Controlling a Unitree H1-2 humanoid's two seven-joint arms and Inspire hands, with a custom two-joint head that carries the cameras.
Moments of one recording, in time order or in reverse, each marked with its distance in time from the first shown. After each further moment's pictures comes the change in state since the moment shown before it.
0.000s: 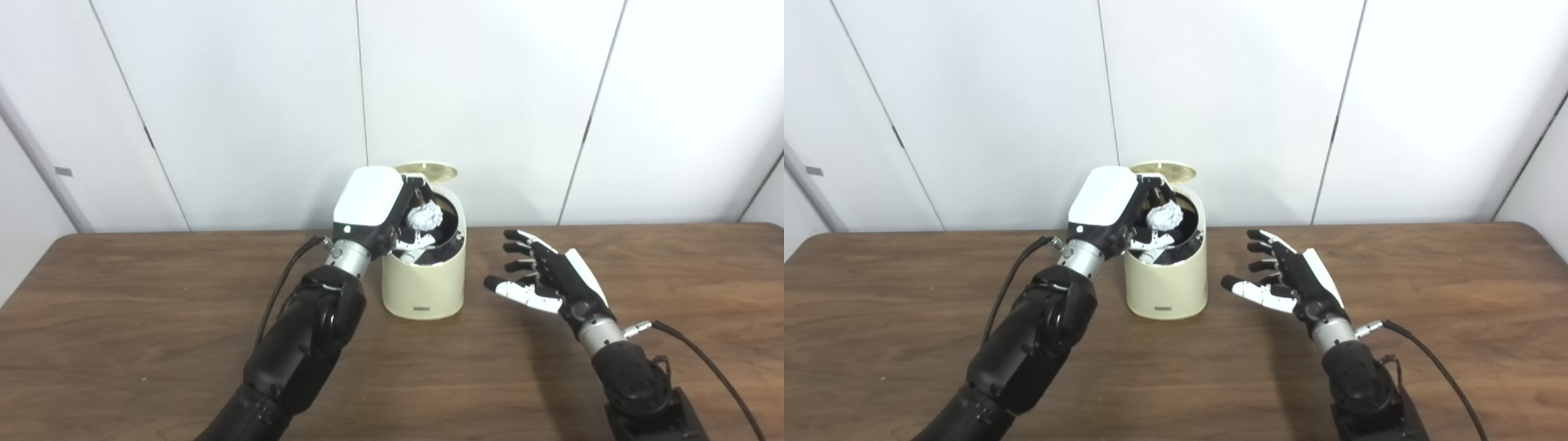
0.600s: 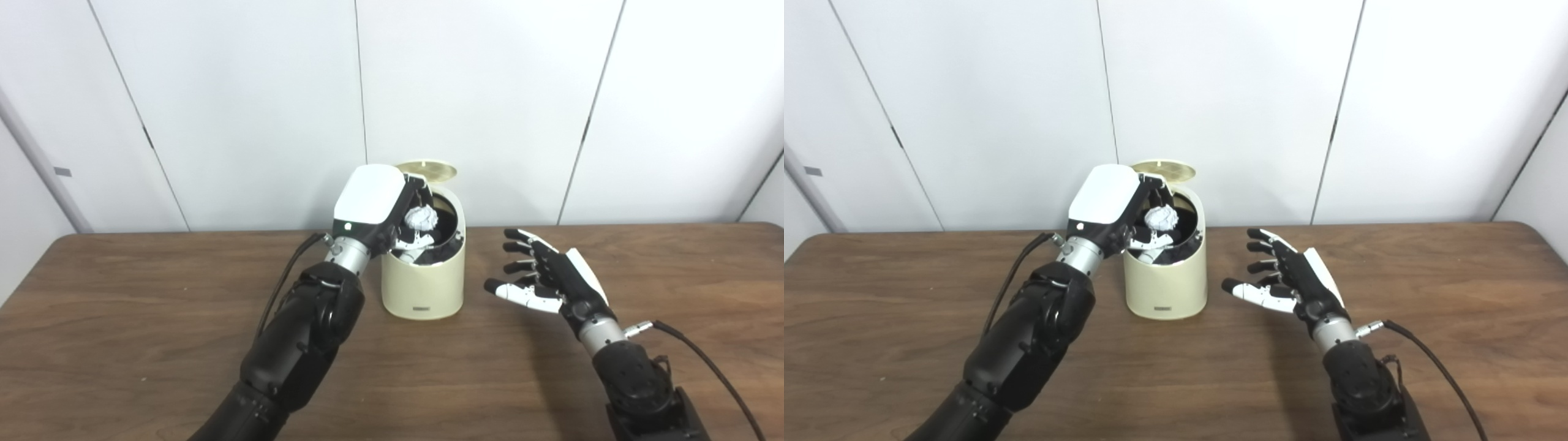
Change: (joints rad) left arm -0.002 0.013 -0.002 -0.046 0.004 0.027 -0.080; right arm 0.000 0.000 -0.003 -0.005 0.019 0.000 0.001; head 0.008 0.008
